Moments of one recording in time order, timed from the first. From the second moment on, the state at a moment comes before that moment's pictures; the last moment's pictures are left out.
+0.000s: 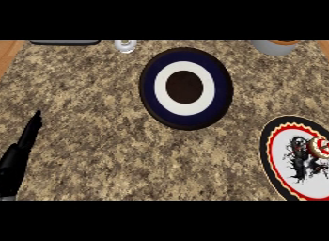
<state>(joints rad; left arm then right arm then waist) 0.09 0.47 -0.09 -1.47 0.01 0.19 -0.15 -0.20 -0.84 -0.17 -1.00 0.12 0.69 -0.18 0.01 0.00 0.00</state>
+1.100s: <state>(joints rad) 0.08 0.38 0.03 -1.48 -0.10 0.09 -0.13 -0.33 -0.71 -0.10 -0.72 0.42 0.65 -0.40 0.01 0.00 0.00</state>
